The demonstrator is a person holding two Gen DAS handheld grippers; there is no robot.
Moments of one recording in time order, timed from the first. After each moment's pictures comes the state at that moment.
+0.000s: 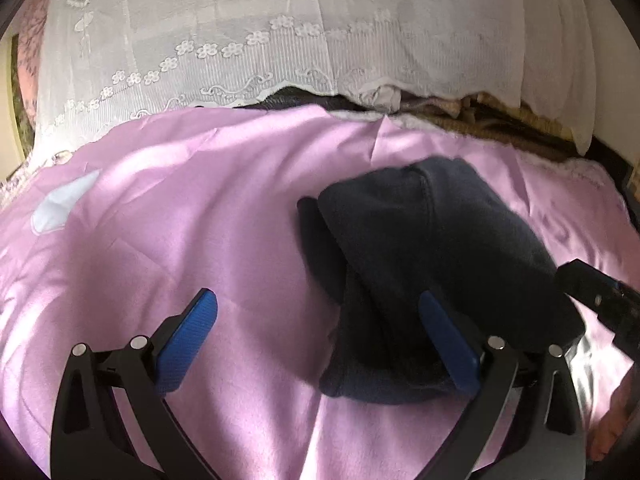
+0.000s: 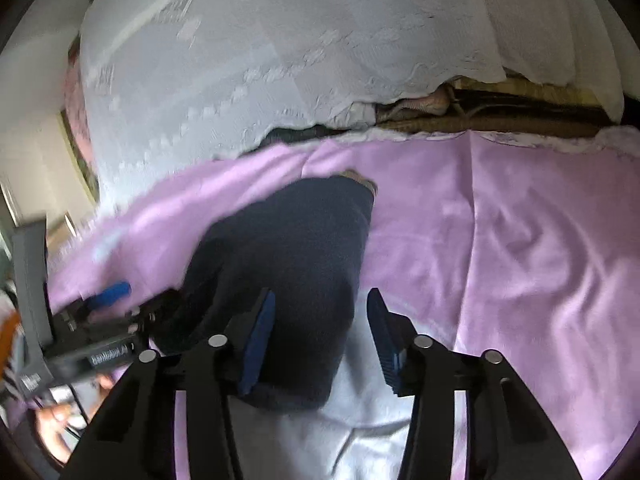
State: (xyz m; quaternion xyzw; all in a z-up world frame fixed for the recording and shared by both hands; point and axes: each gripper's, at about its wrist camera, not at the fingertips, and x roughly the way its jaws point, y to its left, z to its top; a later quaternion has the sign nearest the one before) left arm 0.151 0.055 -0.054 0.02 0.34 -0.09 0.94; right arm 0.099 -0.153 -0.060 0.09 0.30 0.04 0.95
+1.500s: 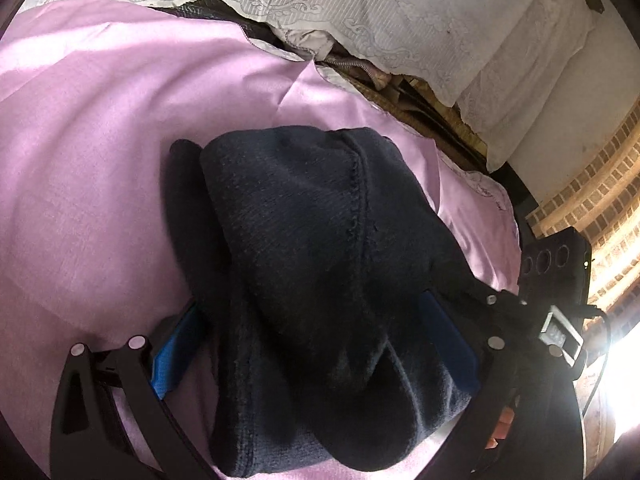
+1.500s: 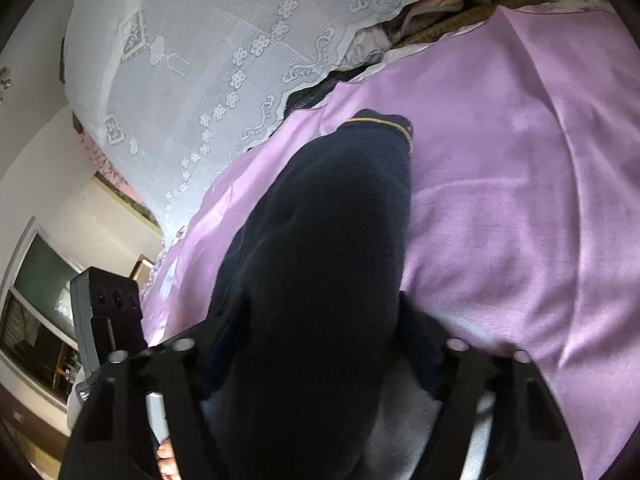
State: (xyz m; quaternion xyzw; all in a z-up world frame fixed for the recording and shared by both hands) left arm 0.220 0.047 -0.083 -0.16 0.44 -0.30 0.83; right arm 0.180 -0.186 -0.098 0.29 0.35 0.18 0.87
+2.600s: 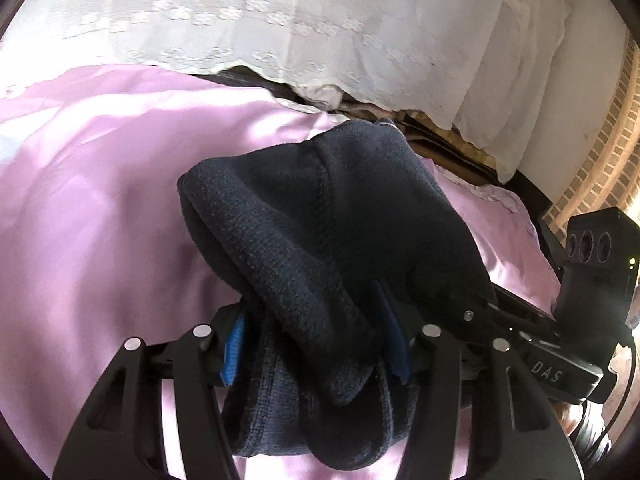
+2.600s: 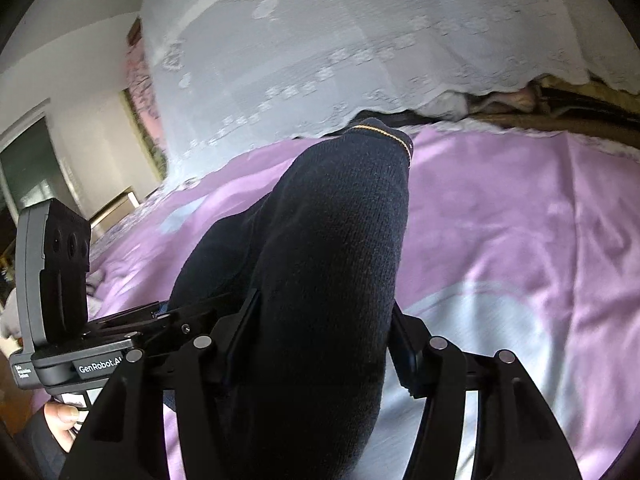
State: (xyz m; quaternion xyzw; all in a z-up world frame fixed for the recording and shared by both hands) left arm 0.113 0.095 -0.051 -0.11 0.35 -0.22 0.90; right arm 0.098 -0.099 -0.055 0.10 0.30 0.19 0.93
